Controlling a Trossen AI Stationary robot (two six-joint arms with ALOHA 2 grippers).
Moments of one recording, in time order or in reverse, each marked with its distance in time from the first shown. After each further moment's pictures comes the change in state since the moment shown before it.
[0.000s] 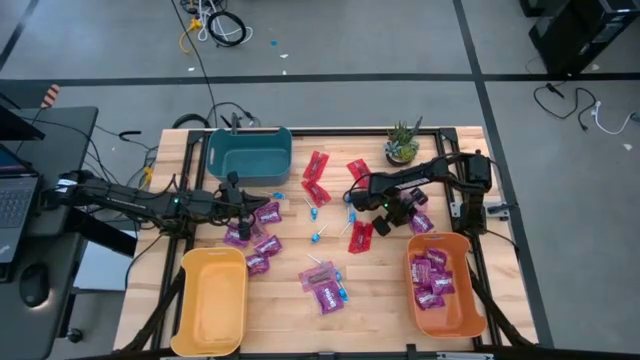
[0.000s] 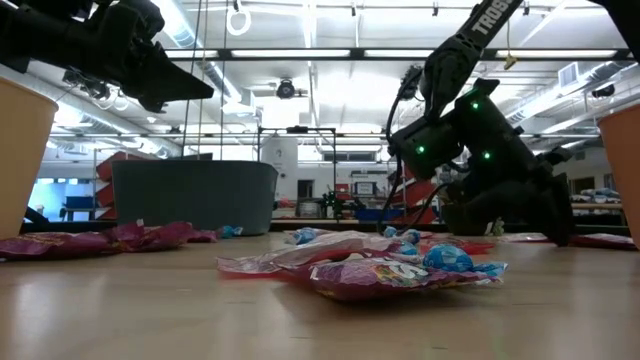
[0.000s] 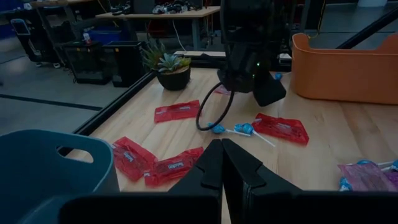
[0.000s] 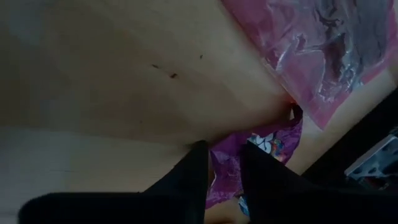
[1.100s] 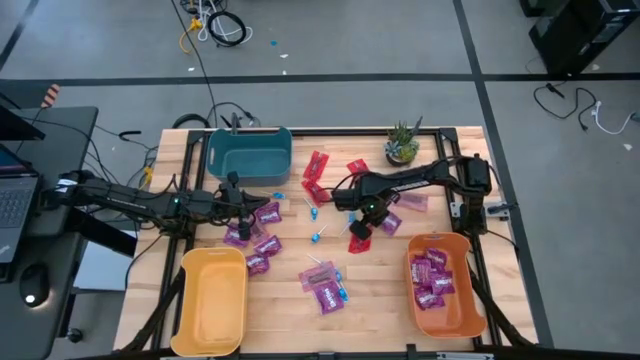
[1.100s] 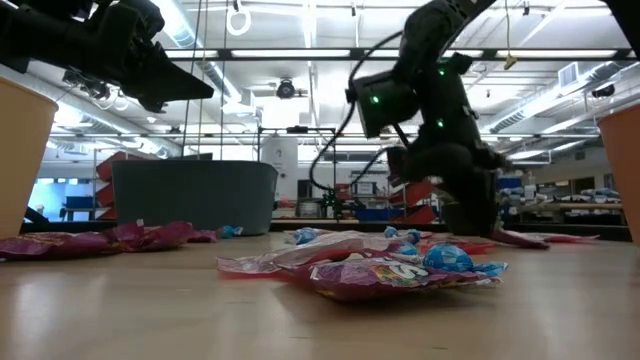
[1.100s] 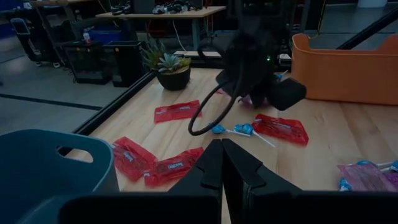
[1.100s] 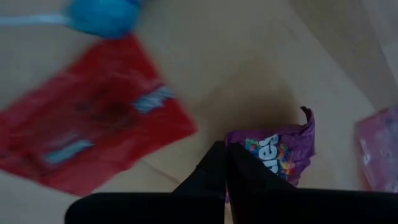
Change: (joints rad) left arm 0.000 0.000 0.000 0.000 0.000 -0.003; right arm 0.089 0.003 0.217 0.123 -0.033 -0.209
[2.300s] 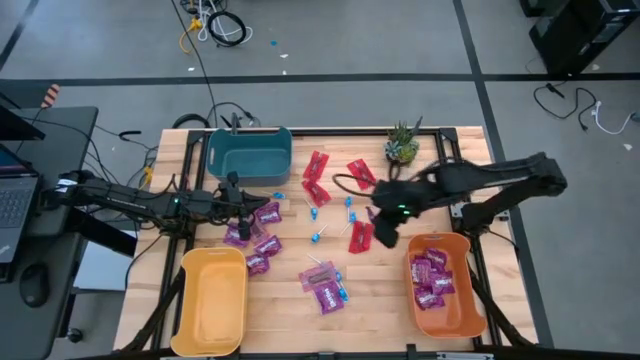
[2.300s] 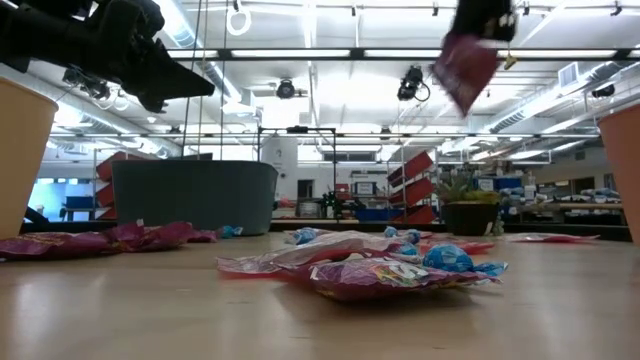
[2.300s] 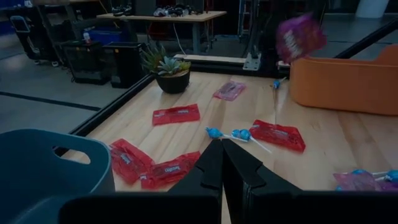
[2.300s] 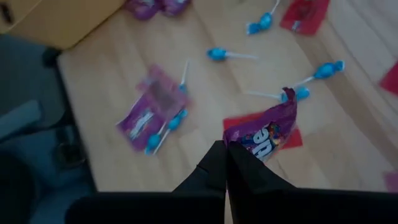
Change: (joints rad) left arm 0.000 0.000 0.000 0.019 0.000 -0.025; right arm 0.261 -0.602 0.081 0.085 0.081 0.021
